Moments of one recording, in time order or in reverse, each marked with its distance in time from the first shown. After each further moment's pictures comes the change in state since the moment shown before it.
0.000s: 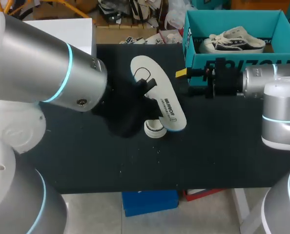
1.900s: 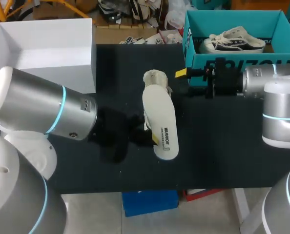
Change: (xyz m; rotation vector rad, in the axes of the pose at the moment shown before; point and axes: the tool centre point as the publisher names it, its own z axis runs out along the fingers) left arm 0.078 -0.012 0.074 0.151 -0.153 0.155; right arm 0.000 0.000 0.000 0.000 -0.001 0.000
